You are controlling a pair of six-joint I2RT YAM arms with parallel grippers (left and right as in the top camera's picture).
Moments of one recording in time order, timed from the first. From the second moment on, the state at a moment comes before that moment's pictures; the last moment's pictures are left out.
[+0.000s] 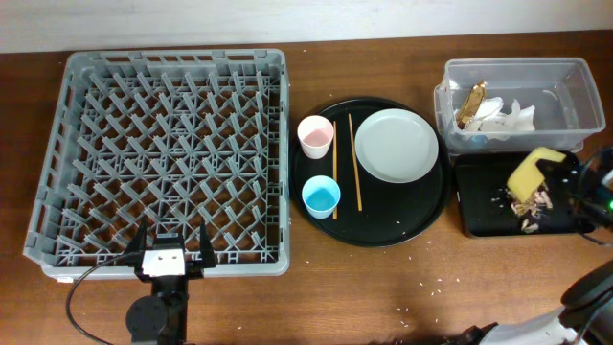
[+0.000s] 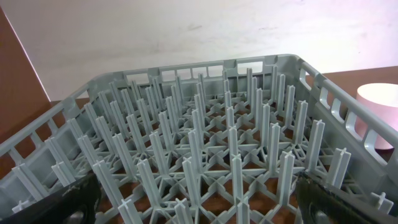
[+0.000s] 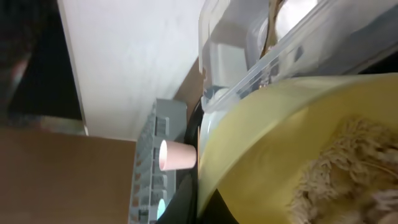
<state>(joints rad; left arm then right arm) 0.01 0.01 0.01 -0.08 -0.06 0.11 -0.94 1.81 1.19 -0.84 -1.31 -0.20</state>
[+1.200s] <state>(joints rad) 0.01 0.01 0.01 -0.08 -0.06 0.11 -0.96 1.92 1.18 -0.66 -1.52 0.19</state>
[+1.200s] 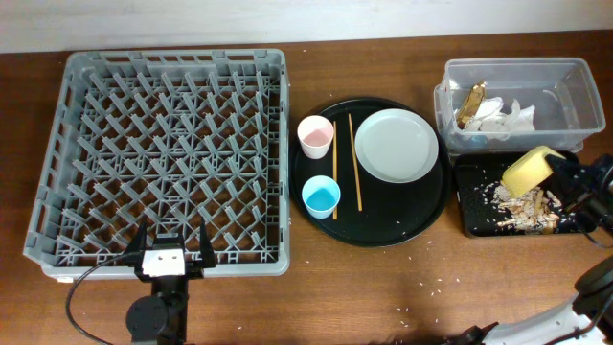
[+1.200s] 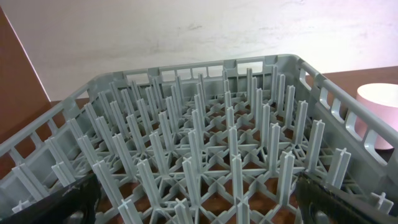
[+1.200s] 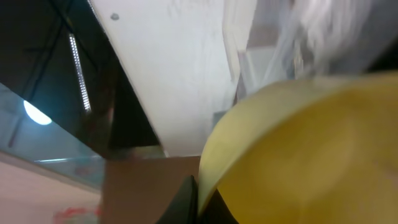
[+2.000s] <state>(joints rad) 0.01 0.01 0.01 -0.08 -0.06 0.11 -0.59 1.65 1.18 -1.19 -1.32 -0.15</state>
